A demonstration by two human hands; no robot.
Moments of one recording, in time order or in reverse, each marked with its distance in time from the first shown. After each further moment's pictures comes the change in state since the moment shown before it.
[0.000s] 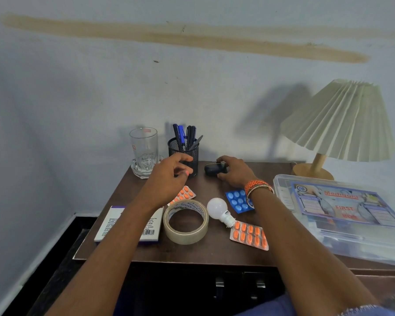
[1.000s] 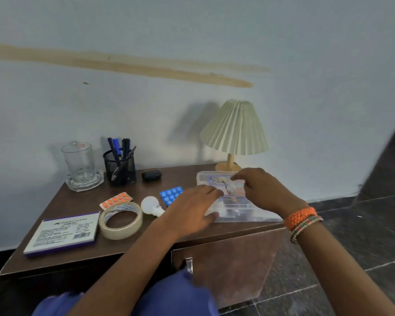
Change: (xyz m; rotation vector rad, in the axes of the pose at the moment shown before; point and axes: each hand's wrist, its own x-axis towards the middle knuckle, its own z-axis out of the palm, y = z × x) left_hand -0.062 0.109 0.127 0.461 -0.314 0.743; right_hand -0.235 0.049 -0.151 -0.311 0.157 0.106
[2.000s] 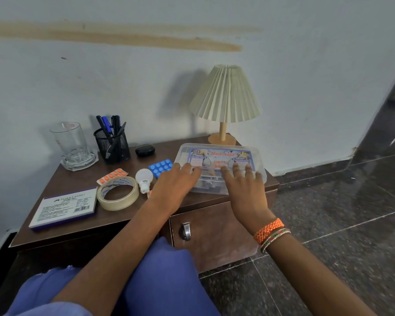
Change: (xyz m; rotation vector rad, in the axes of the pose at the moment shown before) left_hand -0.024 0.005 0.006 0.461 -0.126 -0.216; right_hand -0.058 -0.027 0.070 -0.457 -0.014 0.143
